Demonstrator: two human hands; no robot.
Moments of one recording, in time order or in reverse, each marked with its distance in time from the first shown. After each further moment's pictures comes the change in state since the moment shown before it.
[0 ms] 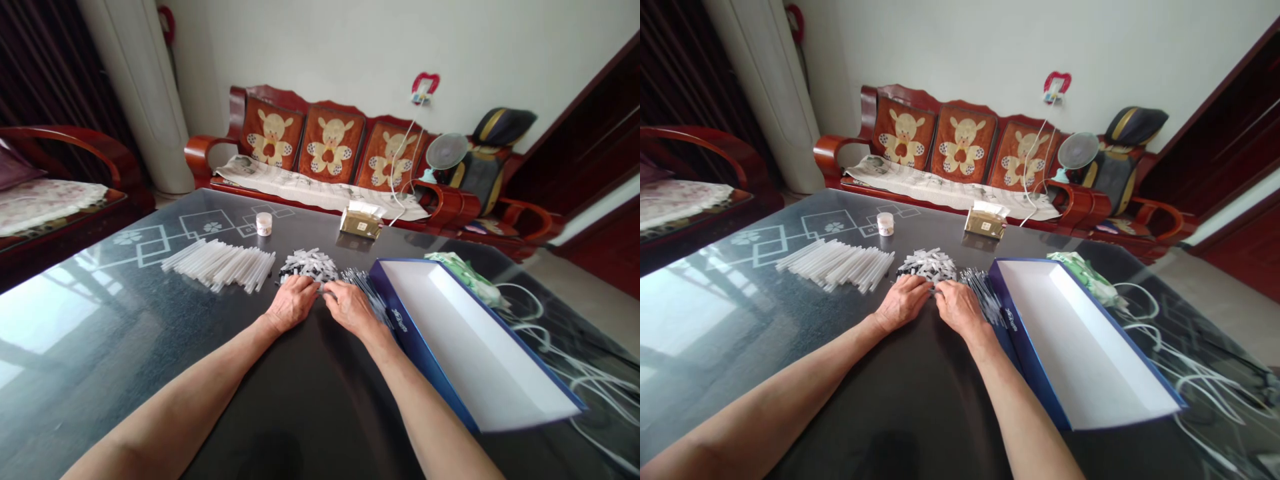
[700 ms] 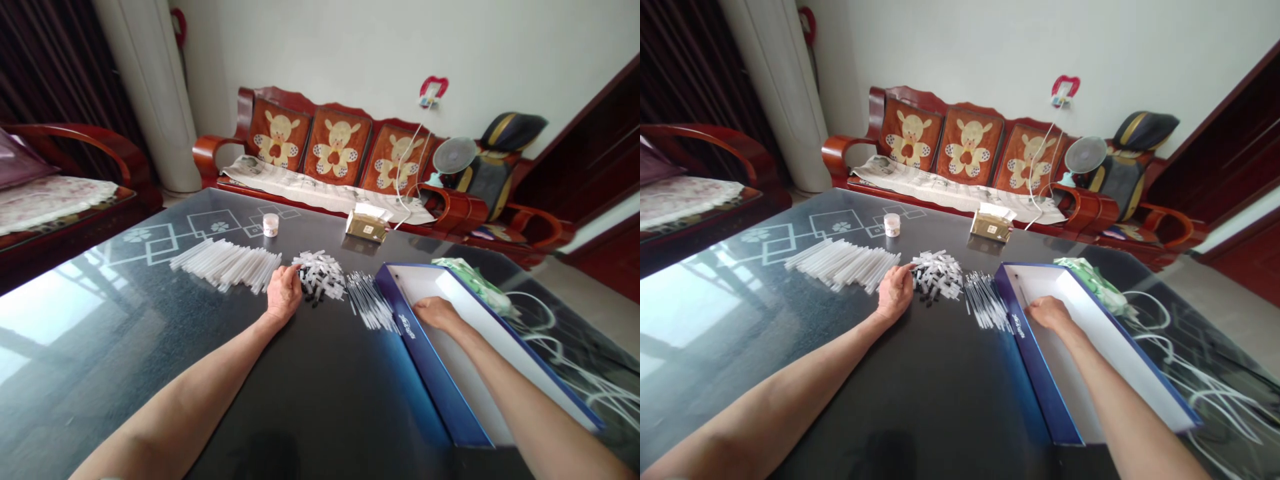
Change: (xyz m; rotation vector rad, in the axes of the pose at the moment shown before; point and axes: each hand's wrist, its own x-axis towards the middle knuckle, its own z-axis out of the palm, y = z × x) left_hand -0.003 -0.019 0.014 0.020 0.185 -0.643; right_hand -0.042 0.162 -0.077 -0.258 -0.433 0.798
